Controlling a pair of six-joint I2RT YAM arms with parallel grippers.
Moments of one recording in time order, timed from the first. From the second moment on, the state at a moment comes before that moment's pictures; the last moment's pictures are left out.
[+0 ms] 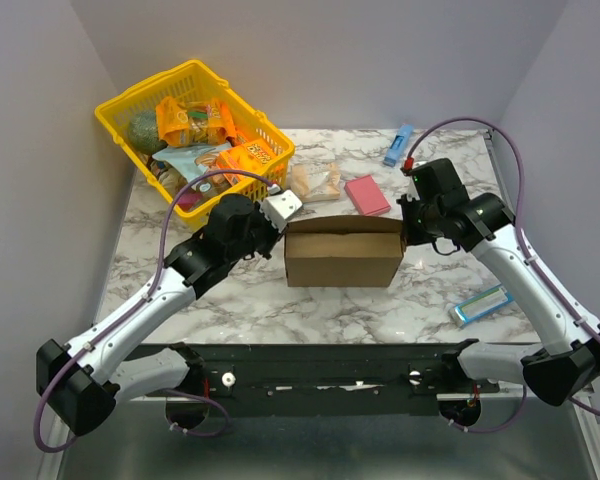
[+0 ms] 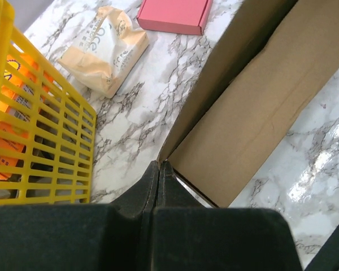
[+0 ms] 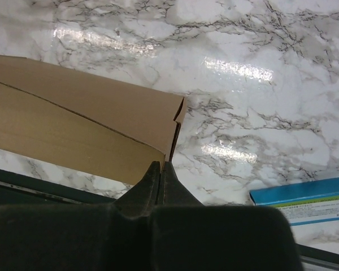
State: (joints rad) left arm -0.68 1.04 0.92 -0.30 0.11 0.25; right arm 0.51 1.25 1.37 -1.05 0.10 0.25
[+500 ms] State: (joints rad) left arm -0.70 1.05 0.94 -0.33 0.10 0.07; right arm 0.52 1.20 1.32 -1.00 0.06 0.27
